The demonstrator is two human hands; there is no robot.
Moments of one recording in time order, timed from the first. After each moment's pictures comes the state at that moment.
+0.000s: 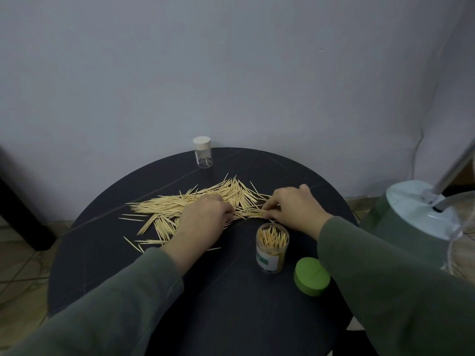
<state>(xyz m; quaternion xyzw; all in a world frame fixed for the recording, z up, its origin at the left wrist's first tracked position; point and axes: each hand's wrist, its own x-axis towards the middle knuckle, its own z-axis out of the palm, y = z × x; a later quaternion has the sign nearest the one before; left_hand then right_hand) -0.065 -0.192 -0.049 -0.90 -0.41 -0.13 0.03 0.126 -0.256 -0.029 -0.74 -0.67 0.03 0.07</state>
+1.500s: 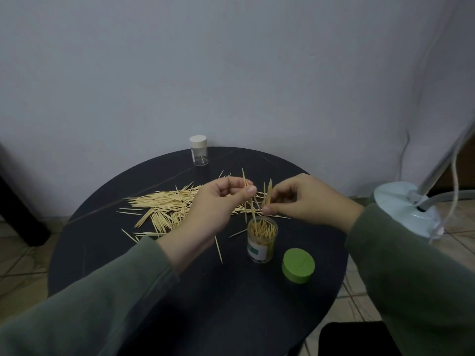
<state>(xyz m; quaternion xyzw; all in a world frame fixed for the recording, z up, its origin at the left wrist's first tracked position) -0.051 -0.259 0.003 -0.63 -0.35 -0.40 -0.57 0.126 -0.318 0.028 -0.65 -0.69 0.21 0.25</state>
